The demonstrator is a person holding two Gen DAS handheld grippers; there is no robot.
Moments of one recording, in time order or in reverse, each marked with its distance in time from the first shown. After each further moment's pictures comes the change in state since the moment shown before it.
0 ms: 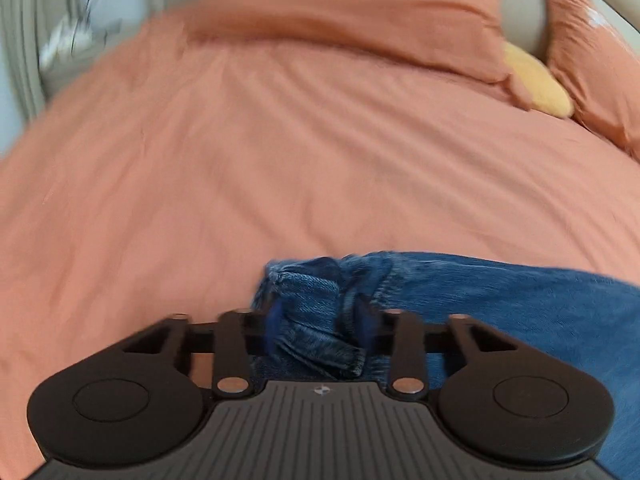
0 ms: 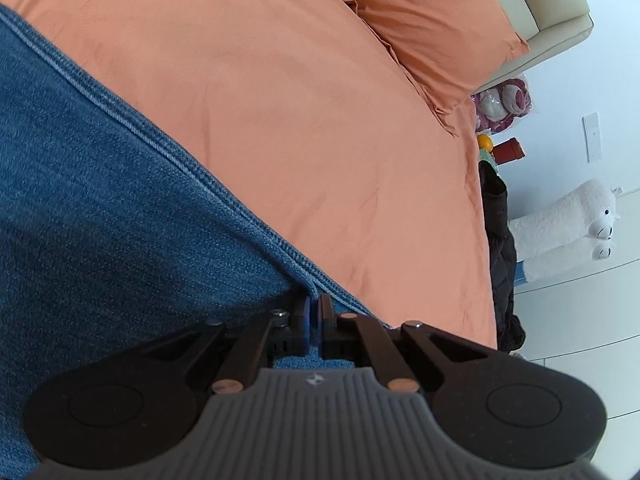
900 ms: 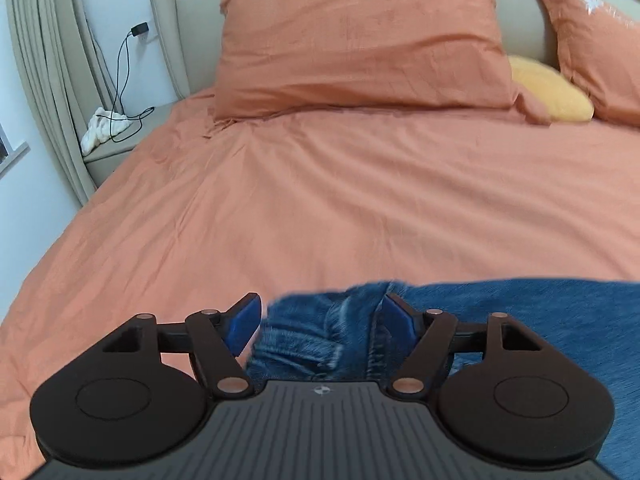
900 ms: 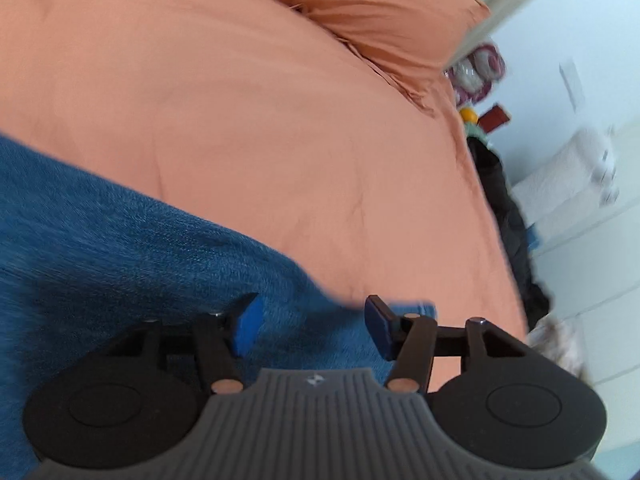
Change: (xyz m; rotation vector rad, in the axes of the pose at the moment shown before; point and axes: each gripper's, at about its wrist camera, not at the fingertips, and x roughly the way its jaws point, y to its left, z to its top) left arm -0.015 -0.045 0.014 0.073 -0.145 0.196; right arm 0.012 -0.031 0.007 0.276 -0.030 0.076
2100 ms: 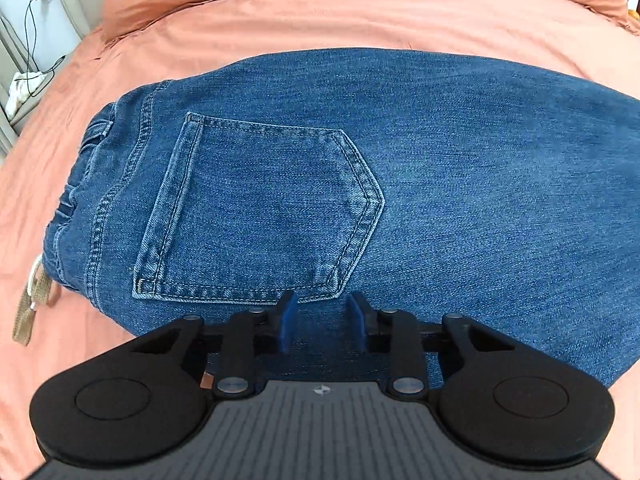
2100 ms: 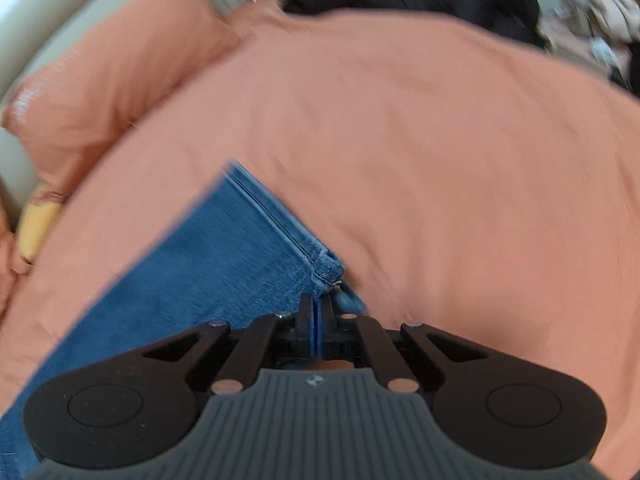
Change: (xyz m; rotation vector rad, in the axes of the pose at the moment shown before) left arm -0.049 -0.125 -0.102 0.187 0.321 -0.142; right arm -0.001 -0.156 -0.183 1.049 0.084 0.418
